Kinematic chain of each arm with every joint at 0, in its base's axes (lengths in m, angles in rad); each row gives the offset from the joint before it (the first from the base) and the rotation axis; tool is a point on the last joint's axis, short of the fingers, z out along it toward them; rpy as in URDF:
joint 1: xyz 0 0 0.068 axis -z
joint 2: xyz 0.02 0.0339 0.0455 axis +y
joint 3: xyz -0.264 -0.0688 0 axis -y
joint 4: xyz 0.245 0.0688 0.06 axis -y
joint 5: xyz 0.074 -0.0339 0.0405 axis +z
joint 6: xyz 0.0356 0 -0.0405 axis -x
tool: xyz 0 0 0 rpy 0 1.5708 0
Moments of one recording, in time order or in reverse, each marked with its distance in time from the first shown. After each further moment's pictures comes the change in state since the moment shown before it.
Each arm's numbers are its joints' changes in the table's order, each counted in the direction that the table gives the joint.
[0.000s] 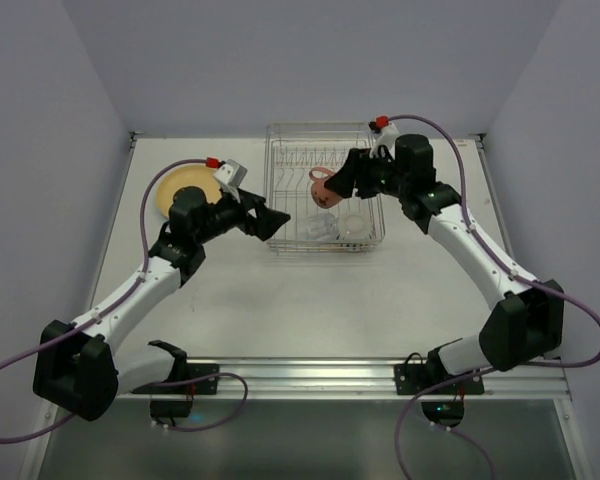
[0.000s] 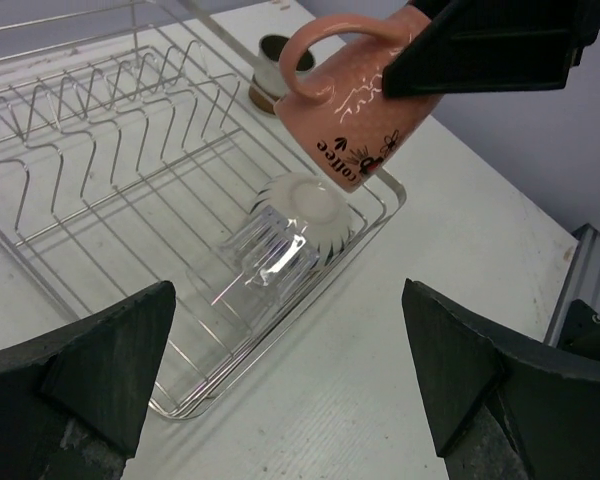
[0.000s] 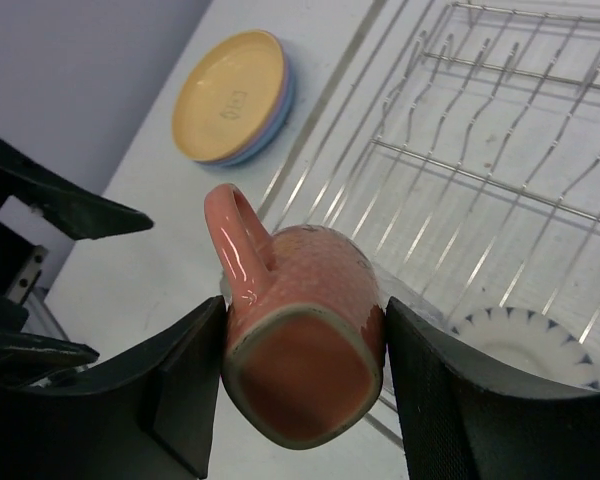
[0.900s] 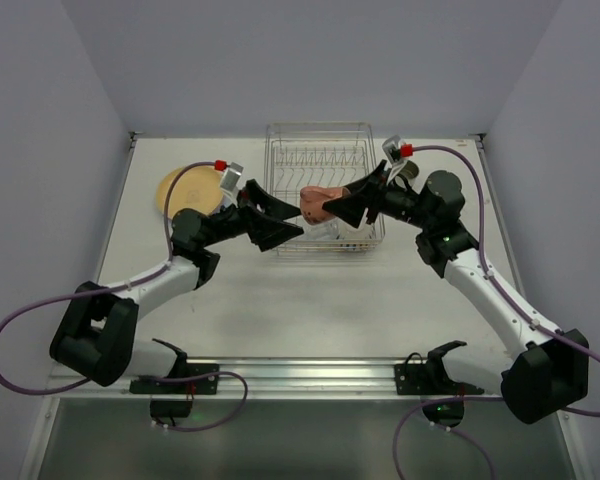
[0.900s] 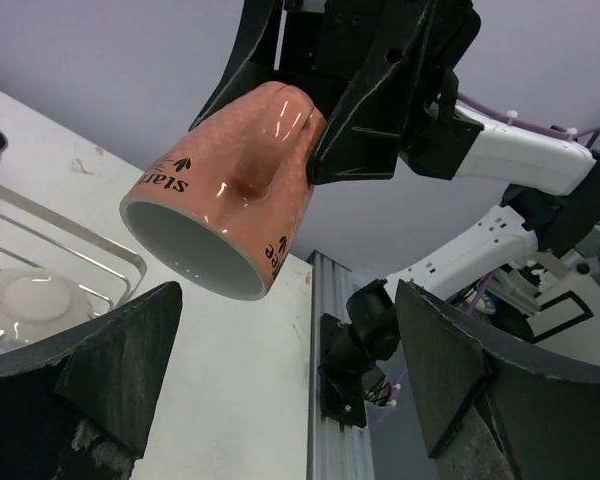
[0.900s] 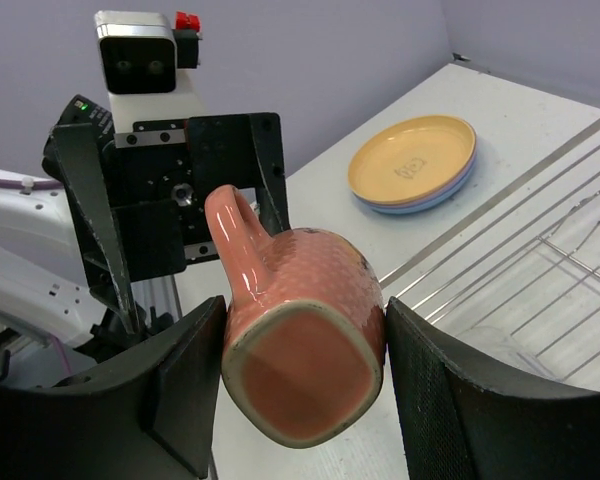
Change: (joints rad) left arm 0.039 0.181 -0.125 0.886 -0.377 0.650; right arm -0.003 -0.297 -0.365 0.527 0.349 -0.116
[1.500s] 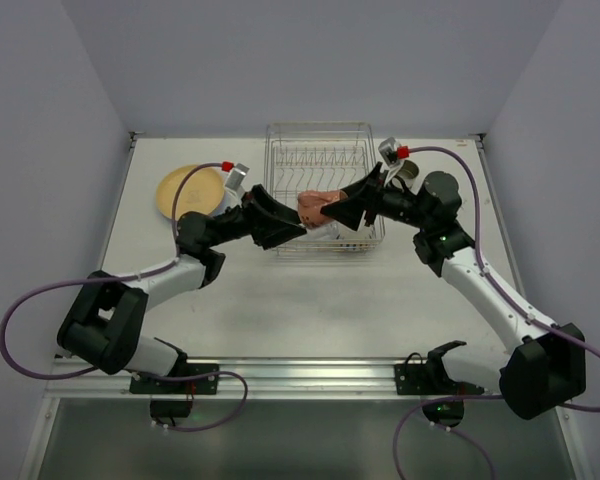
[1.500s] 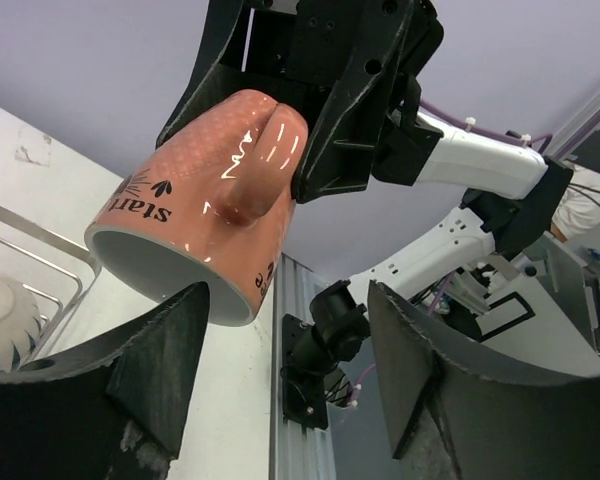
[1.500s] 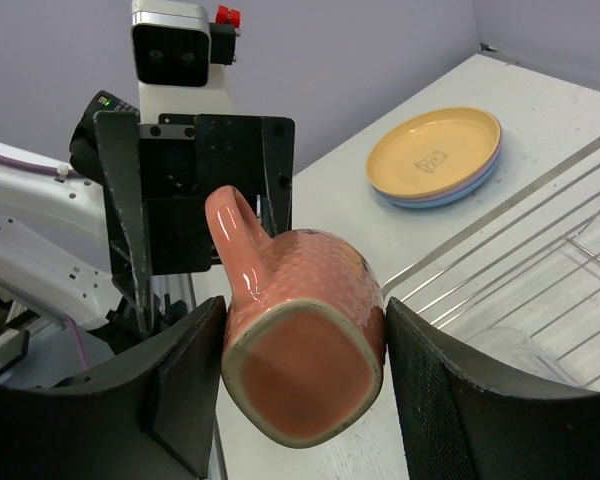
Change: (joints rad) left arm 0.030 0.069 0.000 0.136 -0.012 0.133; right arm 0.000 0.021 -0.017 0.050 0.062 -0.018
